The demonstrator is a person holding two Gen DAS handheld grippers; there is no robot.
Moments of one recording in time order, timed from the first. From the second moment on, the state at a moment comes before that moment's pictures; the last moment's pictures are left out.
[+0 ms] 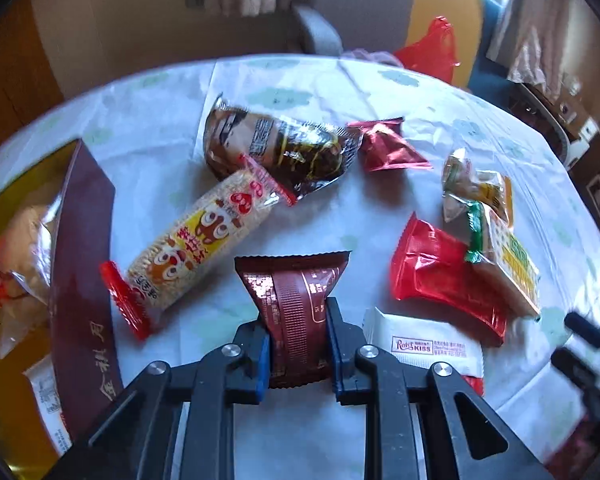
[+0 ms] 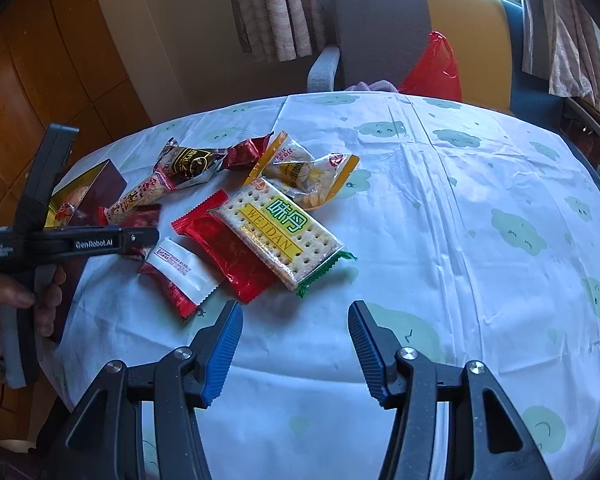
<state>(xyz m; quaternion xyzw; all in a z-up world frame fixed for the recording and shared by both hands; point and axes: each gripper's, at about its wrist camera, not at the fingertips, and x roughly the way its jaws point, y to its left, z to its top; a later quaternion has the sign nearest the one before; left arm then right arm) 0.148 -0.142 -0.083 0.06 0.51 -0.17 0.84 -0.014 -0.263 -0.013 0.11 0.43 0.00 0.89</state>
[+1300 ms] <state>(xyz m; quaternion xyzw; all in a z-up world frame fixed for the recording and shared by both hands) 0.009 -0.065 -0.012 0.04 0.43 -0.26 0.86 0.092 -0.235 -0.021 -0.09 0.52 0.11 0.84</state>
